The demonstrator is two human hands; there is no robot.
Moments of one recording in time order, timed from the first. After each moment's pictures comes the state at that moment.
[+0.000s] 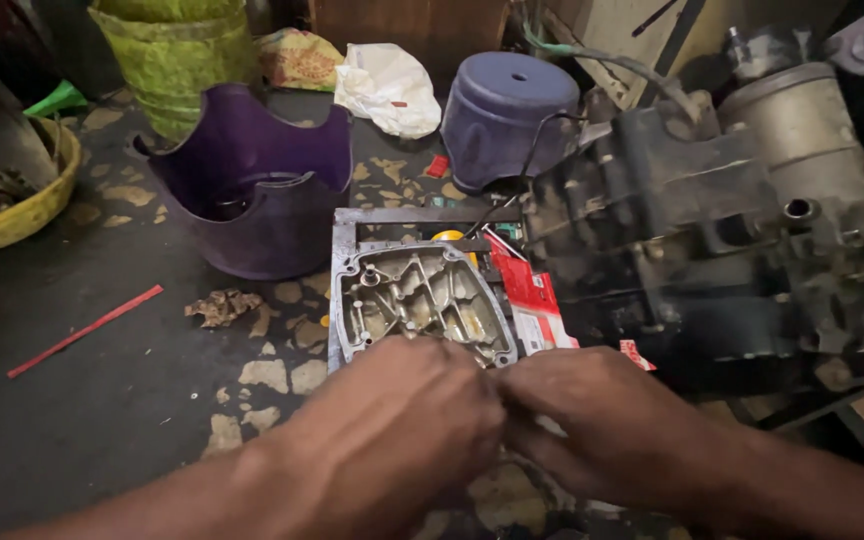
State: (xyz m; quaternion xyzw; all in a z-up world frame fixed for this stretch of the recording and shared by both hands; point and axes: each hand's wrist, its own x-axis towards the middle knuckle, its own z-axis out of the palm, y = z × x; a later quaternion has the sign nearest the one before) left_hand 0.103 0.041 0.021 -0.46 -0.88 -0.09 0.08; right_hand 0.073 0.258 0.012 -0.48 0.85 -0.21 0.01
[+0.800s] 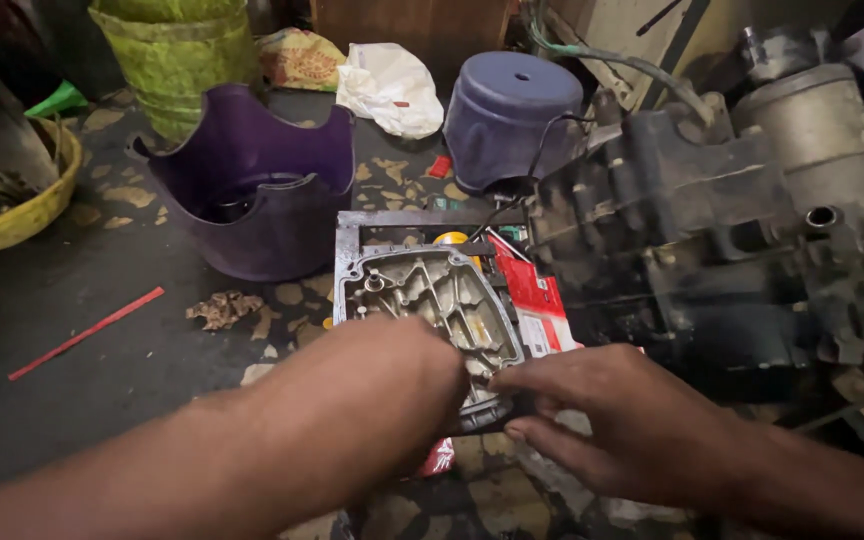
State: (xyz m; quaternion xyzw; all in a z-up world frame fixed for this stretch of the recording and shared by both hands) left_hand 0.092 0.019 0.055 -0.24 -0.94 -0.17 -0.17; right_hand 0.062 0.266 0.009 -0.42 0.88 -0.23 0.05
